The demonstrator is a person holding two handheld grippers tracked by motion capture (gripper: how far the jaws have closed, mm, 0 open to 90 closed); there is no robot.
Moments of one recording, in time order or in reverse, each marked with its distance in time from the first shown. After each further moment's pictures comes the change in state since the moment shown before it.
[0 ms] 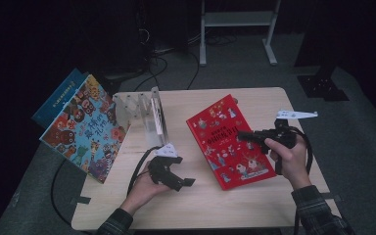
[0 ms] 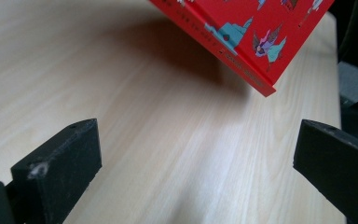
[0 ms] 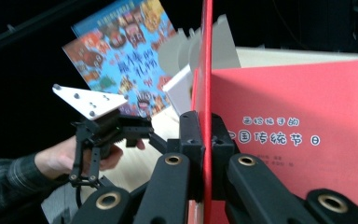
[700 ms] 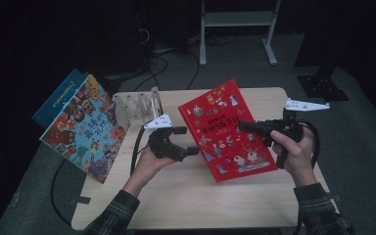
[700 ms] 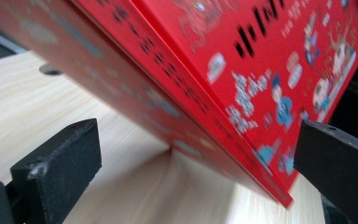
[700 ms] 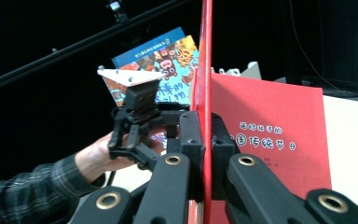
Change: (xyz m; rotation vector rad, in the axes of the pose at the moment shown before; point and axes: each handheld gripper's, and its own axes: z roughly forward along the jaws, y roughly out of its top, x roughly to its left) left arm 0.017 0.064 -0.020 -0.276 -0.023 0.003; right arm 0.027 0.028 -0.012 -0.089 0.093 -0.055
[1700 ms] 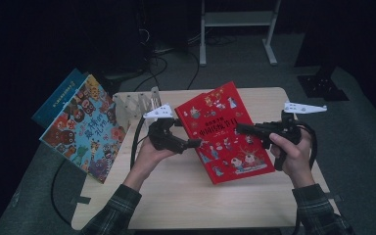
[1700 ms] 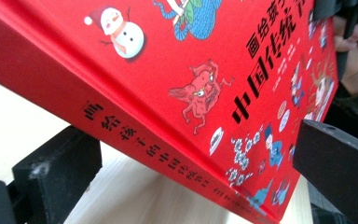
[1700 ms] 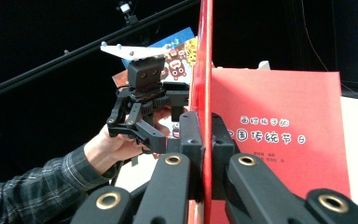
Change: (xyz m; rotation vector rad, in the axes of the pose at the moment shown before) left arm -0.003 0.030 -0.006 0.010 -0.035 0.024; right arm -0.001 -0.006 0.003 -0.012 0.040 0.006
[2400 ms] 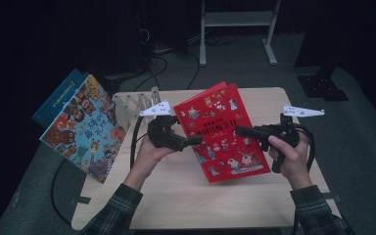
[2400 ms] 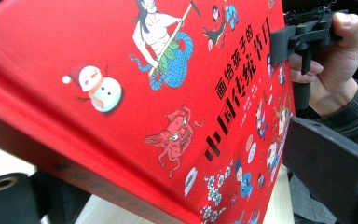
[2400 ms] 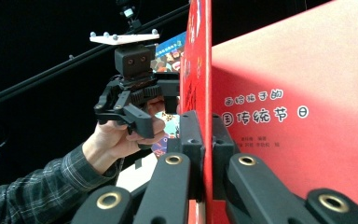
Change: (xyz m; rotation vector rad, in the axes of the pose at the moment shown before) left arm -0.009 0.011 -0.008 -0.062 -0.032 0.024; right arm -0.004 -0.010 0.002 -0.022 0.019 0.018
